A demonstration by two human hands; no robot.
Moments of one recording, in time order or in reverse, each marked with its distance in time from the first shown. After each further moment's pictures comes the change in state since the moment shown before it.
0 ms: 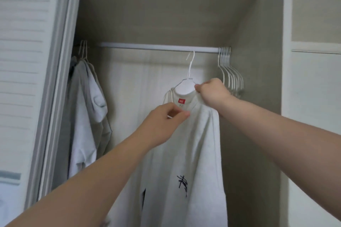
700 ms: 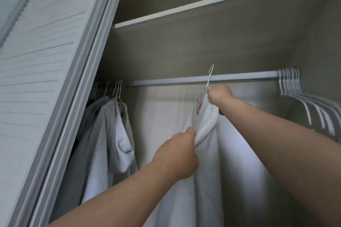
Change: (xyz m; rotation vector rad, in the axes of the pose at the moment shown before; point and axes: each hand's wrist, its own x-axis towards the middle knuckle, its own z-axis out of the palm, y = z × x) left_hand 0.121 -0.063 -0.024 0.837 0.054 -0.058; right_hand 0.223 -0.039 0.113 0.260 0.031 -0.039
